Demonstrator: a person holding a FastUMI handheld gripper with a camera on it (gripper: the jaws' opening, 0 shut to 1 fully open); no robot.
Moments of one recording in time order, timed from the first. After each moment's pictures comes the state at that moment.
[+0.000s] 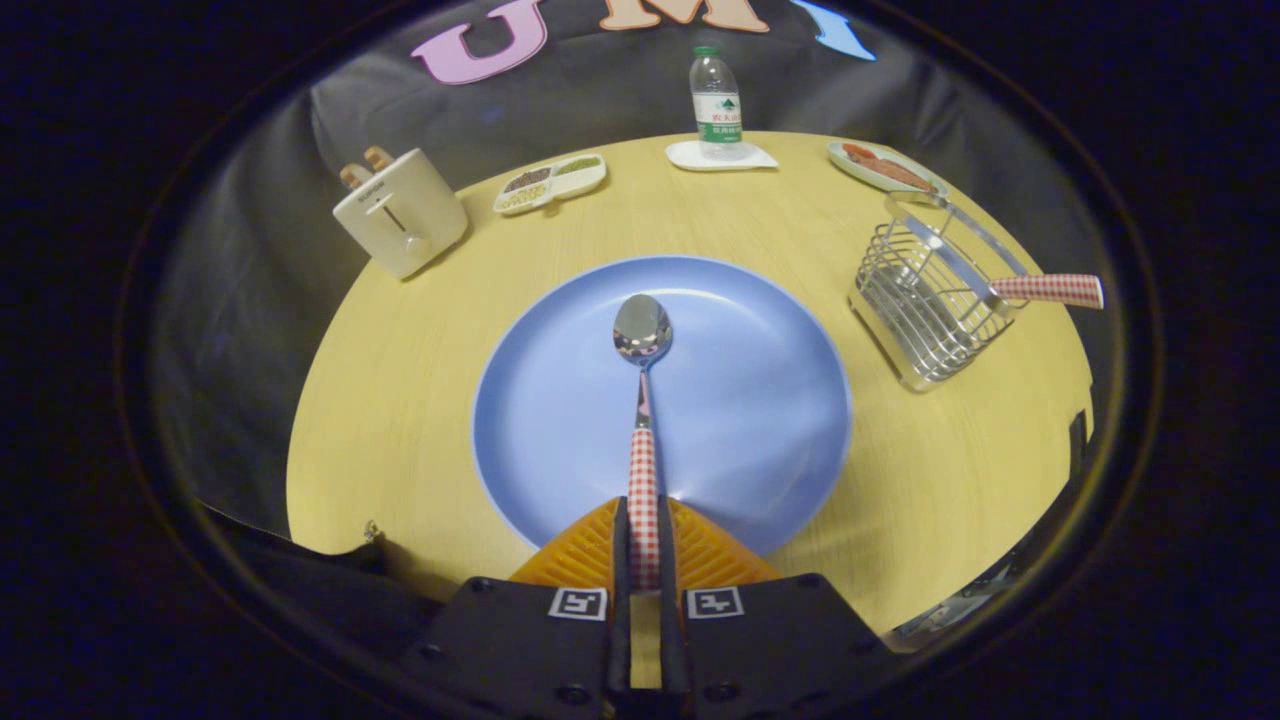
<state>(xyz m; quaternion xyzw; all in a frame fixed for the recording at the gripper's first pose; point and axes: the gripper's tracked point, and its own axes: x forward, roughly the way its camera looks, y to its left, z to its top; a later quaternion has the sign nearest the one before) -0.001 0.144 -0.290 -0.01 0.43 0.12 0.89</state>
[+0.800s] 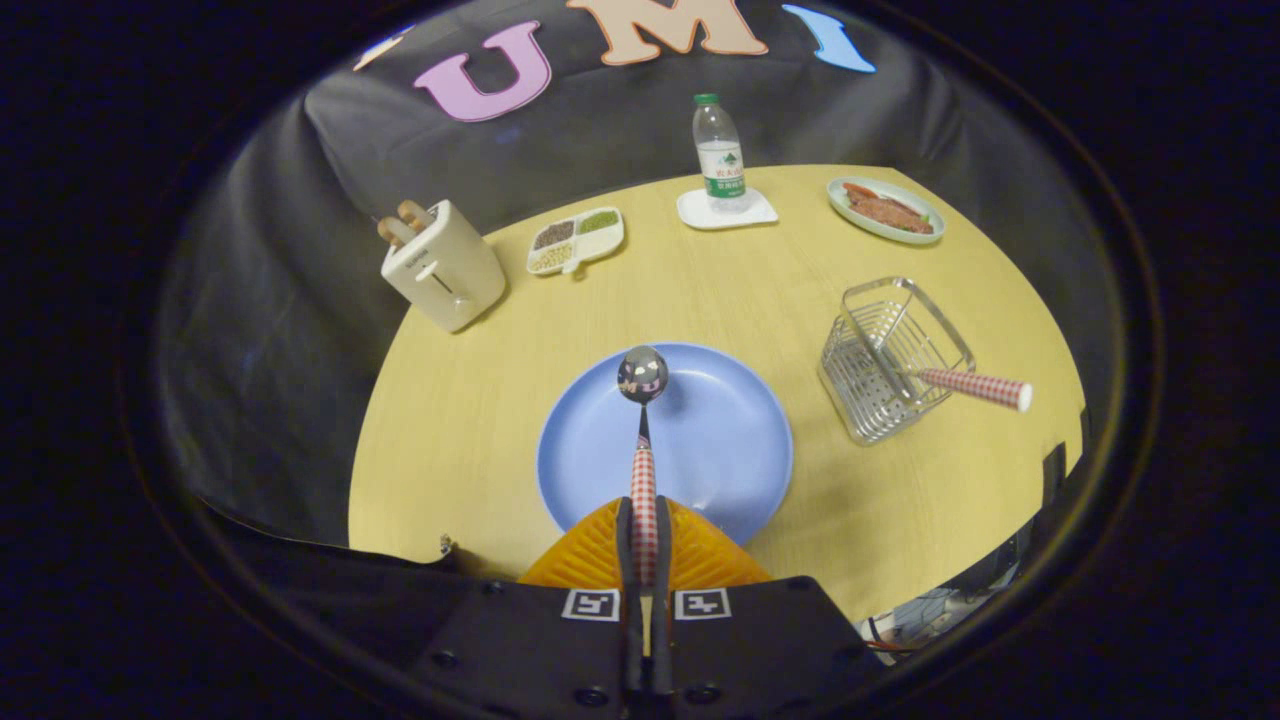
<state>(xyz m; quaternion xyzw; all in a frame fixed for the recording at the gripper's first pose) 0.003 0.127 -0.183 0.02 0.42 0.17 0.89</state>
